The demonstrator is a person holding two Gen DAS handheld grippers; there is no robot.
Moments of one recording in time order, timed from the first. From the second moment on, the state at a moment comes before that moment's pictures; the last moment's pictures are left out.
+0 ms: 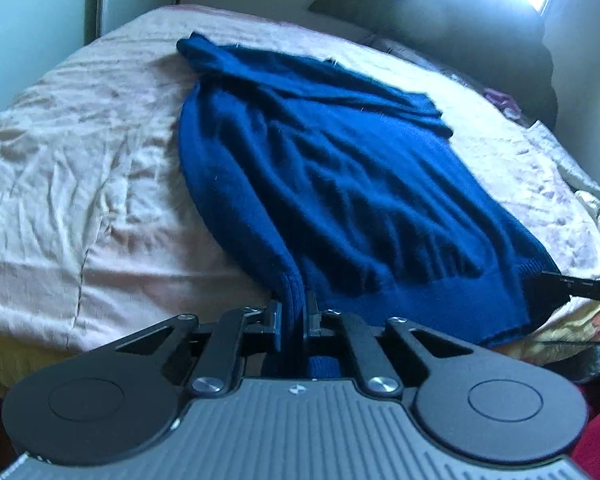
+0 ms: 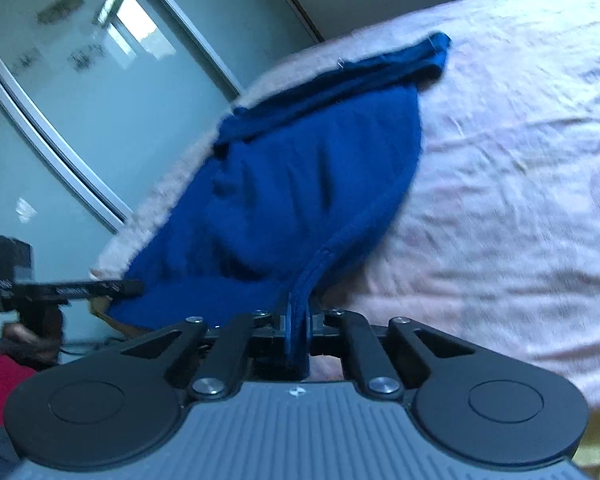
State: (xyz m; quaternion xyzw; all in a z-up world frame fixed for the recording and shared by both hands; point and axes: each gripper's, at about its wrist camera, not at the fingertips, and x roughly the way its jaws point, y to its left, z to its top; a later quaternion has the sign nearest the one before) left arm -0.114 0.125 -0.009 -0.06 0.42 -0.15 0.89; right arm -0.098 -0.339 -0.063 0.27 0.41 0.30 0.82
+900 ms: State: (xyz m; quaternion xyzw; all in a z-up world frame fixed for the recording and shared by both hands) left arm -0.056 0.111 0.061 -0.08 0.25 -0.10 0.96; right arm -0.010 -0.339 0.001 0.30 0.21 0.27 0.89
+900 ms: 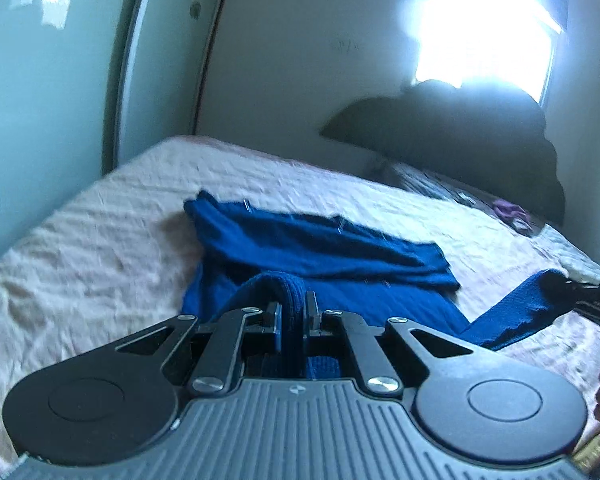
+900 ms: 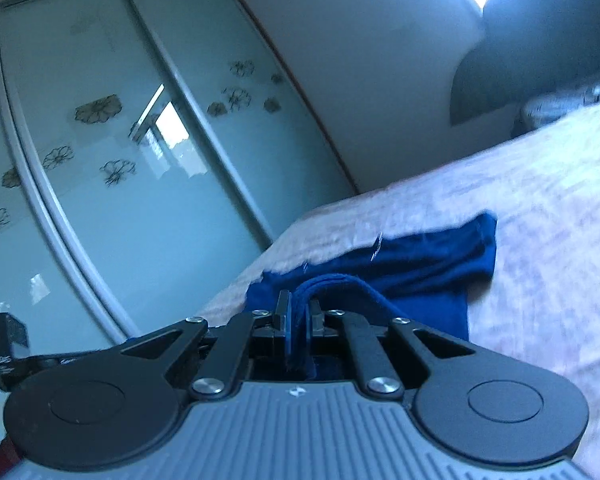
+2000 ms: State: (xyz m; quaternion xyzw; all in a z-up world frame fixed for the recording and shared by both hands) left arm 0.105 0.089 0.080 -0.03 0.20 -0.04 0.98; right arm 0.134 -0.318 -0.025 0.33 0.17 0.17 0.91
